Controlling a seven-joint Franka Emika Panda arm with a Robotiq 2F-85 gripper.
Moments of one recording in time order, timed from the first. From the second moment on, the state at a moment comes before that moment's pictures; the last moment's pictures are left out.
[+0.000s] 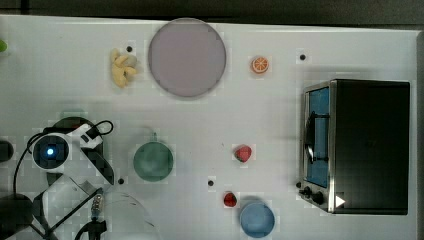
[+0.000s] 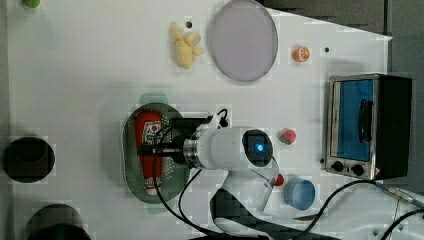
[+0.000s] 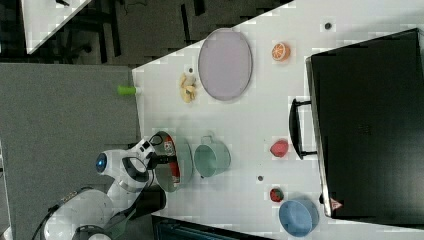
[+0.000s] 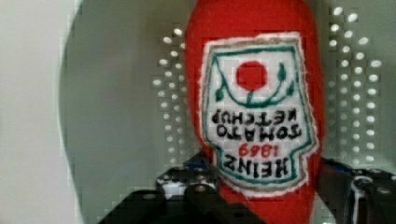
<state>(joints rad) 0.08 0.66 0.61 -2.13 -0.27 1.15 0.05</state>
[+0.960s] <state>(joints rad) 0.01 0.10 0.64 -2.11 0.02 0.77 0.05</state>
